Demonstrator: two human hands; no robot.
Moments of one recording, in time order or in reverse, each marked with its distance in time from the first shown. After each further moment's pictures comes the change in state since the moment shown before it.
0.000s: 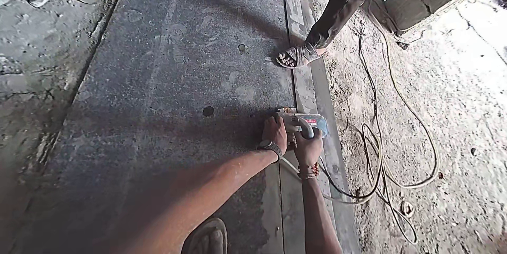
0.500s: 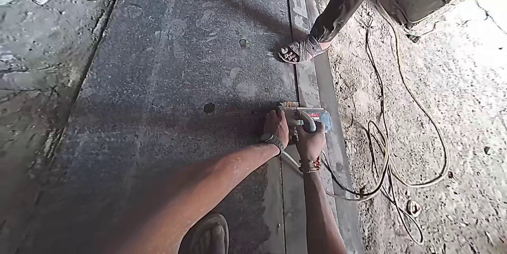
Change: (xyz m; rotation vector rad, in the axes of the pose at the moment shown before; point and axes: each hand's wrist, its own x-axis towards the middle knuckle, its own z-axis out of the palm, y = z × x) left_hand 0.011 0.004 -0.004 0.001 0.034 -0.030; right_hand 0.008 -0.008 0.002 0.014 -0.020 0.019
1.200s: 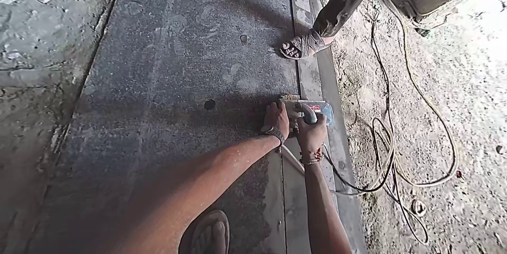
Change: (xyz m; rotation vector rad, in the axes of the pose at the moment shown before) left_hand 0.017 0.002 0.001 -0.005 0.048 -0.013; right_hand 0.012 -0.009 0.004 -0.008 0.007 -0.028
